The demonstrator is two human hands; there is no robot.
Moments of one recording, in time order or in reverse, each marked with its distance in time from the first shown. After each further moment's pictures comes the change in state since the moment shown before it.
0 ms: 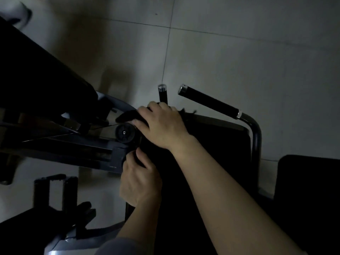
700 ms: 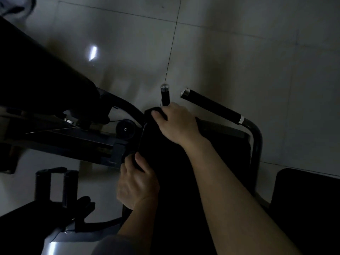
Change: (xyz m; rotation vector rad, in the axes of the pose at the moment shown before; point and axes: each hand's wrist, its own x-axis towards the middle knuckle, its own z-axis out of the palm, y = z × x) left_hand -0.001 0.005 -0.002 0.041 -0.005 -0.033; right_hand 0.005 0.030 -0.016 0.245 -0.174 0.294
